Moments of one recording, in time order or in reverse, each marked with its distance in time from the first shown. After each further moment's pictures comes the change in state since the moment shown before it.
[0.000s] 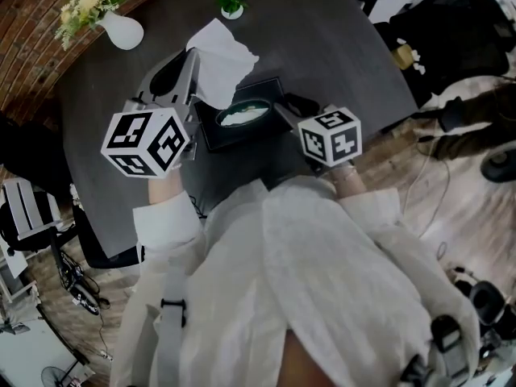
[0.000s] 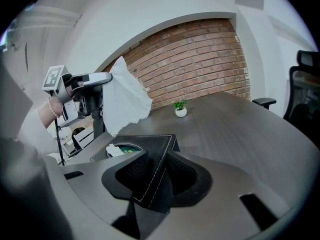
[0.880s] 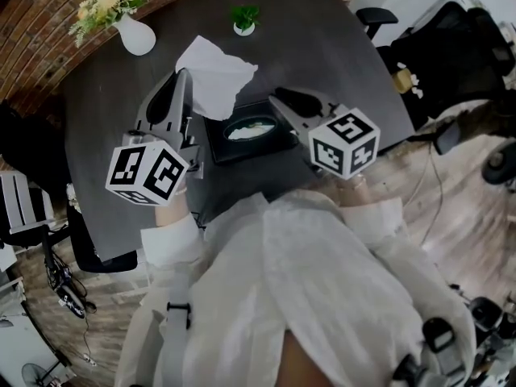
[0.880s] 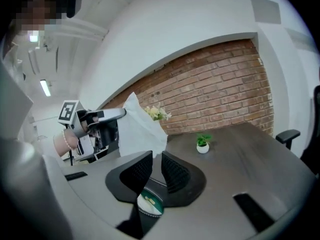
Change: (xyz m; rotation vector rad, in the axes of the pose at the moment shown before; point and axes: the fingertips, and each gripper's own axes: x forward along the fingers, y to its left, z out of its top) left arm -0.046 0.017 0.016 -0.135 -0.209 0.083; right arm -0.027 0.055 0.102 -0.165 -0.233 0.188
